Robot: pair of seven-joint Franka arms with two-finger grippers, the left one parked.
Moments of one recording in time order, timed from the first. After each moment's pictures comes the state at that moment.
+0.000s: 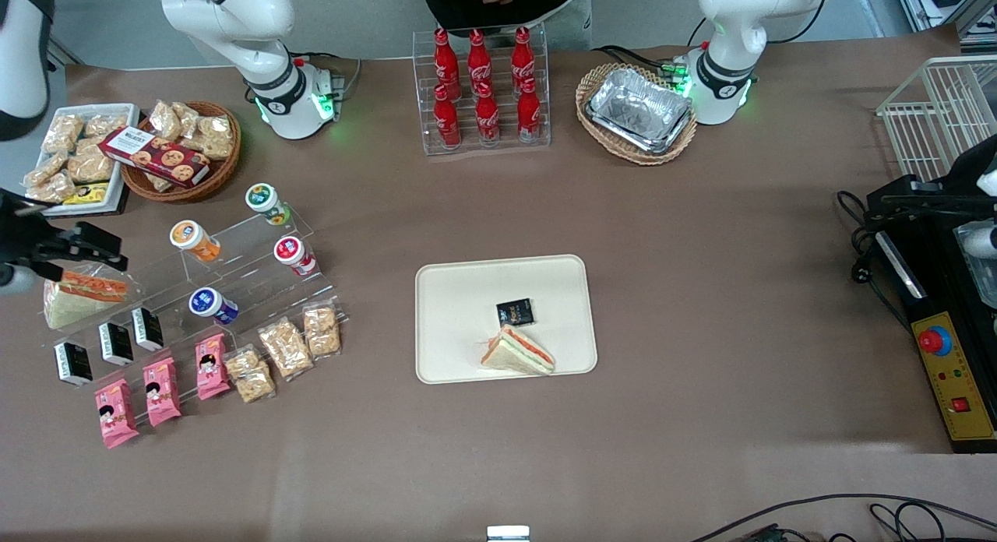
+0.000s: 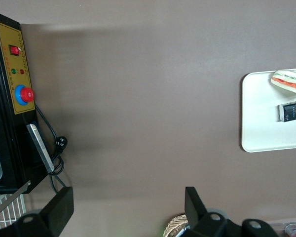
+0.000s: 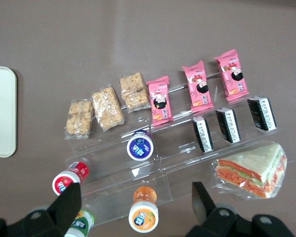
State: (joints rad) arm -0.12 0.04 0.00 -1.64 0.03 1.71 -0.24
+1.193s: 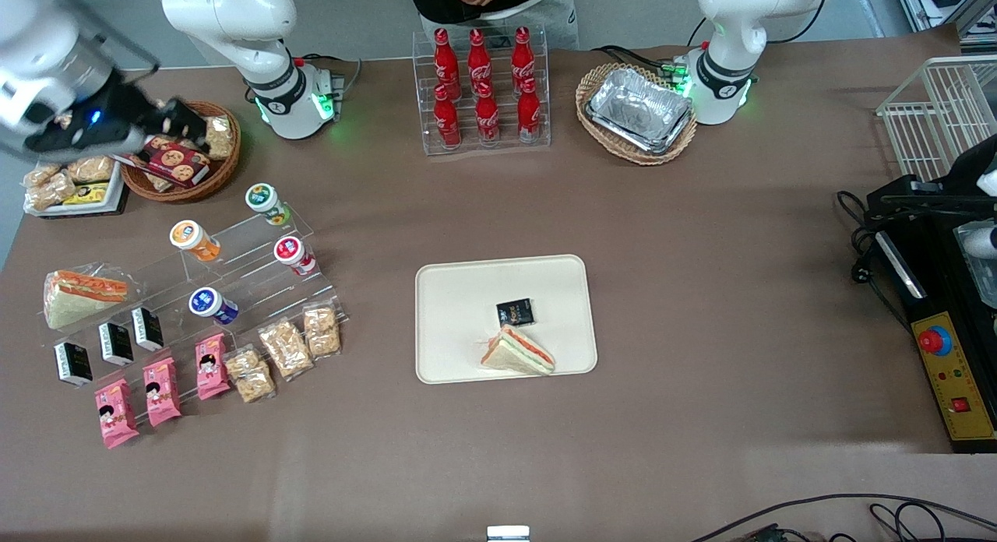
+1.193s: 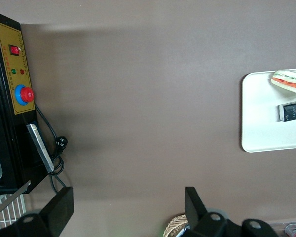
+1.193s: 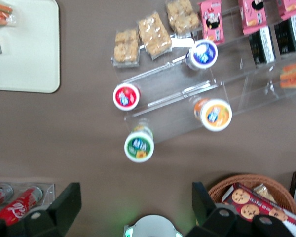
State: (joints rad) arm -0.12 -0.51 0.15 -2.14 0.11 1.61 -0.08
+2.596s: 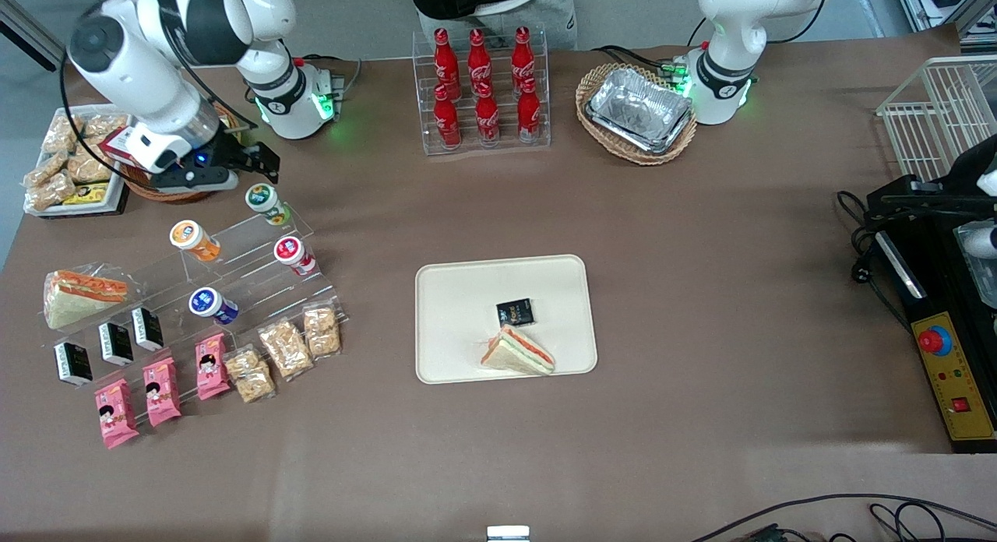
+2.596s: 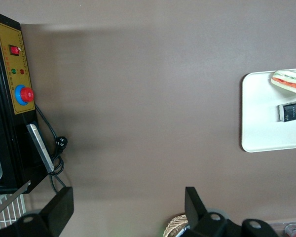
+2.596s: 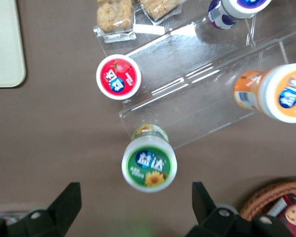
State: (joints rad) arm -0.11 -0.55 0.24 -2.58 0.17 2.00 0.01
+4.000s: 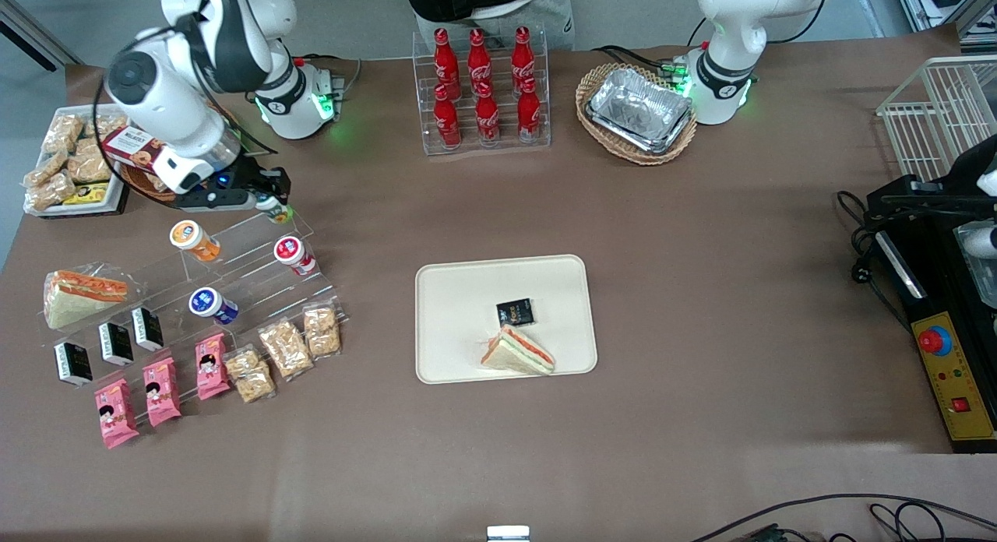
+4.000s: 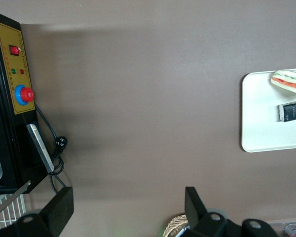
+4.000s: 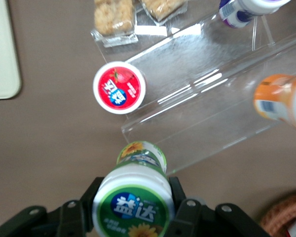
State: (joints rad) arm -0.07 -0.47 0.23 -2.61 0.18 2.11 0.06
